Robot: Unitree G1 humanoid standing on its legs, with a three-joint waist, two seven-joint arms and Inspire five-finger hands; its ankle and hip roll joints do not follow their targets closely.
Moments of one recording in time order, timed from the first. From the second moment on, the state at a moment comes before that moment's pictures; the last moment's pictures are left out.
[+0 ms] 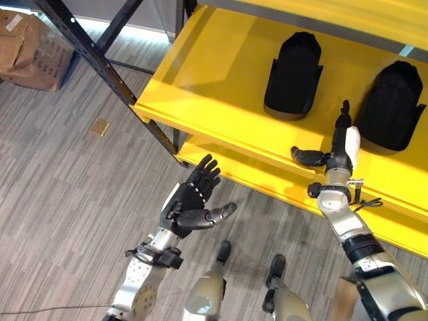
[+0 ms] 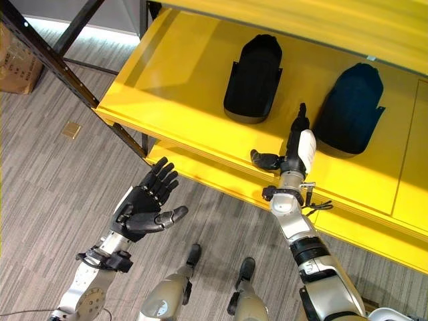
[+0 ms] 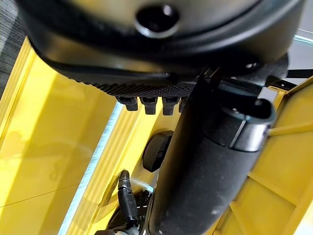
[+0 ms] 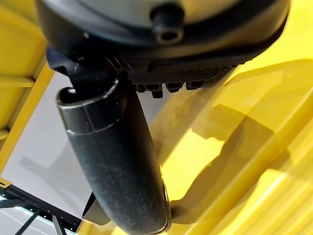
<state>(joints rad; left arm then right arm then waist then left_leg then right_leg) 0.06 0.46 -0.31 -0.02 -0.78 -0.35 -0.27 -0.58 -0.46 0.24 0.56 -0.07 -0.12 -0.63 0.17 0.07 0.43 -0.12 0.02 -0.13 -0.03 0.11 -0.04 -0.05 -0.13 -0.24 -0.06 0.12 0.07</state>
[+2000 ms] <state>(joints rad) 0.17 0.45 -0.22 -0.07 -0.77 -0.29 -0.37 0.00 -0.37 0.37 -0.24 0.12 -0.31 -0.27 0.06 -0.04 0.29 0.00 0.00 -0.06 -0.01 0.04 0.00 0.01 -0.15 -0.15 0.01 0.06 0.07</state>
